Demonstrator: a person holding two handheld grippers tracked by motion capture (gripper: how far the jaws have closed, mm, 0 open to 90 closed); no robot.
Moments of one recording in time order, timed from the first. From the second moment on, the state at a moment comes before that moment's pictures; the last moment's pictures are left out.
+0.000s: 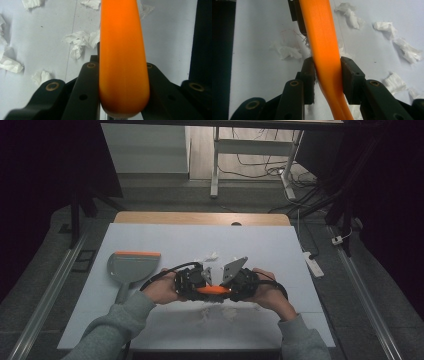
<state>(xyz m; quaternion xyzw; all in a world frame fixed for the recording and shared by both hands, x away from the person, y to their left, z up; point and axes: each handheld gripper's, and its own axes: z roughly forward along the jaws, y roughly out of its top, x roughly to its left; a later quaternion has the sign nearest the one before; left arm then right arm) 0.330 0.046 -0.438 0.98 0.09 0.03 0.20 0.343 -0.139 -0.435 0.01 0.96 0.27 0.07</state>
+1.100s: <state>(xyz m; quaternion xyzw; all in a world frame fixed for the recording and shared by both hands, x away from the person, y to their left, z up) 0.254 0.198 -0.459 0.83 0.38 0.20 0.35 0.369 -0.190 -0.414 0.17 0.91 0.35 0.12</state>
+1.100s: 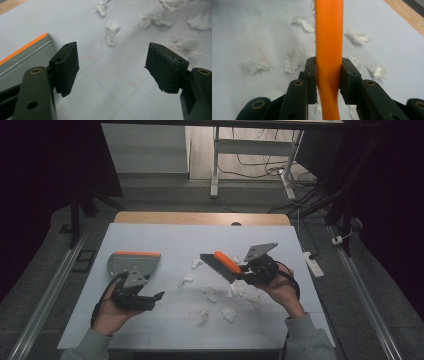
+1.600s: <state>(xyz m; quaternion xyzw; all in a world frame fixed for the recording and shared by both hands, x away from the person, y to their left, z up) 0.236 0.243 -0.489 0.80 0.44 0.21 0.36 0.381 -0.238 -0.398 0.27 0.89 0.34 0.16</state>
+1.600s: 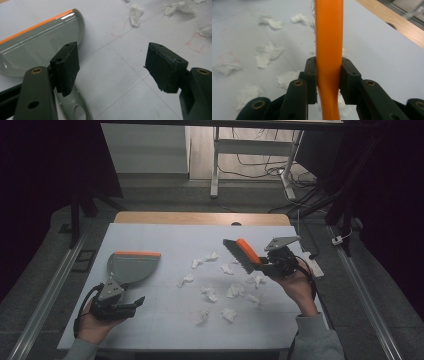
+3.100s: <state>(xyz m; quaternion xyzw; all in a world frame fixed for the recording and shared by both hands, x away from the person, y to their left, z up) 0.245 0.237 -0.502 0.81 0.43 0.20 0.35 0.406 -0.236 -0.445 0.42 0.89 0.12 0.15</state>
